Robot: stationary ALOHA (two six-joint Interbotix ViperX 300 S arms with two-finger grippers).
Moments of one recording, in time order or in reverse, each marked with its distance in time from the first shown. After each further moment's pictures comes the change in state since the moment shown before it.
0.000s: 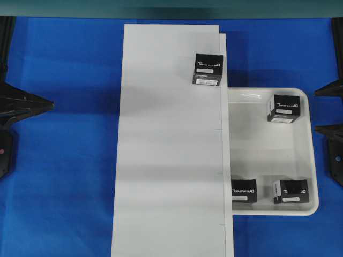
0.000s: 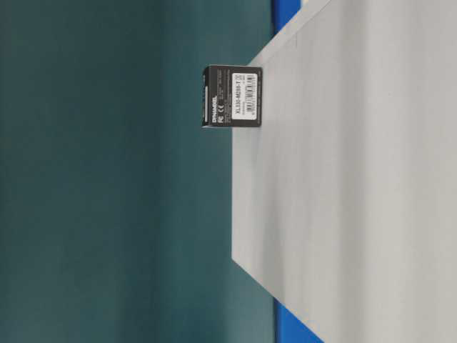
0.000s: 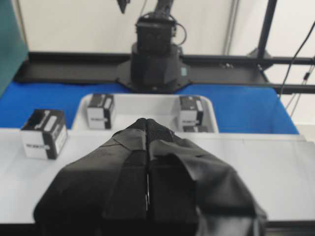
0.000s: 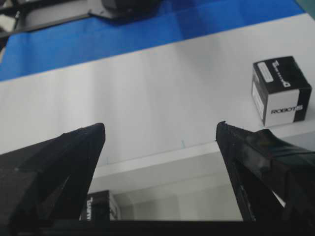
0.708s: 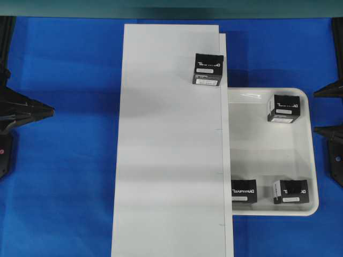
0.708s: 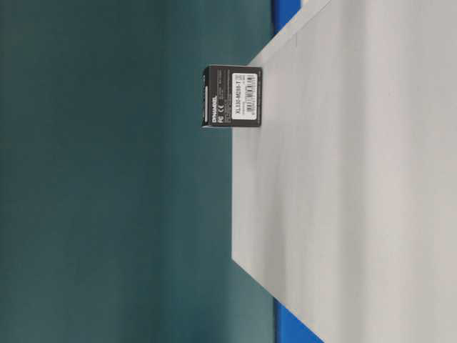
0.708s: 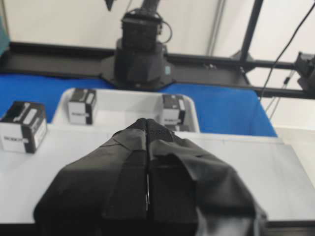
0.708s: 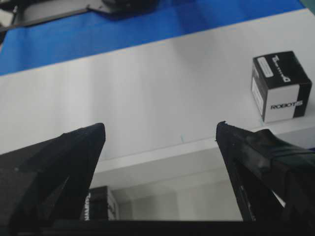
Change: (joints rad) left arm -0.028 0.005 0.002 0.000 0.000 -0.066; right arm 0.002 -0.002 0.009 -0.002 0.000 -0.002
